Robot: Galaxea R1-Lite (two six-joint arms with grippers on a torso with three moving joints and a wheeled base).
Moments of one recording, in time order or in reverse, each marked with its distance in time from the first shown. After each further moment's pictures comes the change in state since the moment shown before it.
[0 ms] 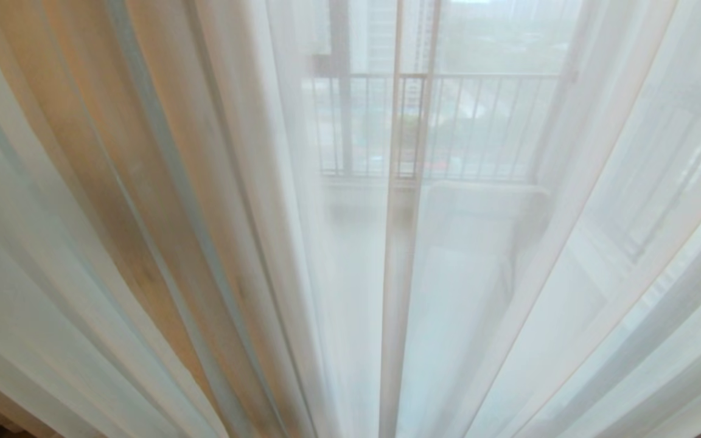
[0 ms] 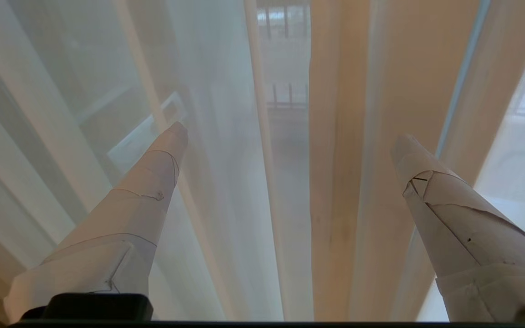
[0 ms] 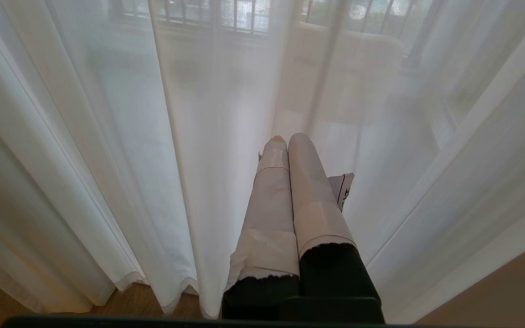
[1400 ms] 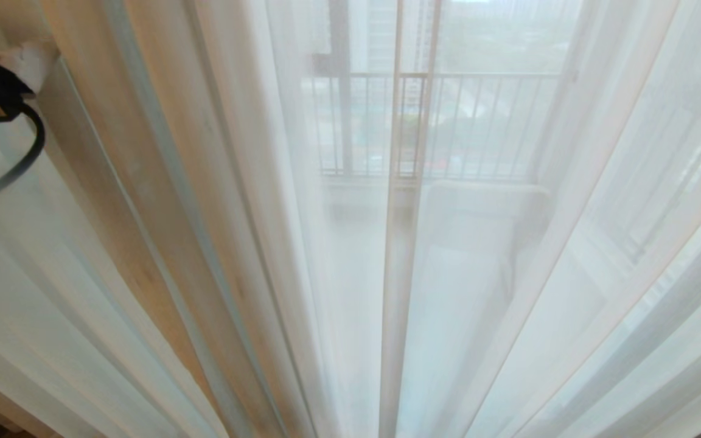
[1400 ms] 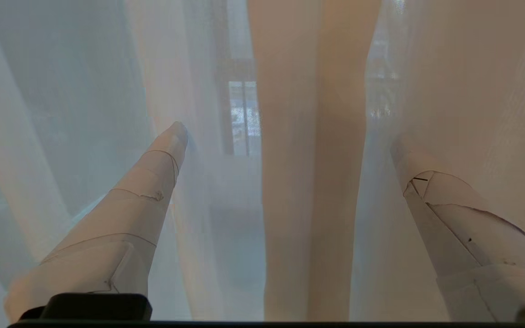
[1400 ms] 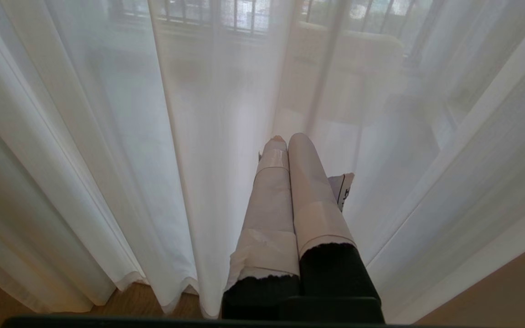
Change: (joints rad) left arm -0.048 0.555 -0.218 -0.537 -0.011 -0.062; right arm 0.000 0.000 0.000 0.000 0.000 0.000
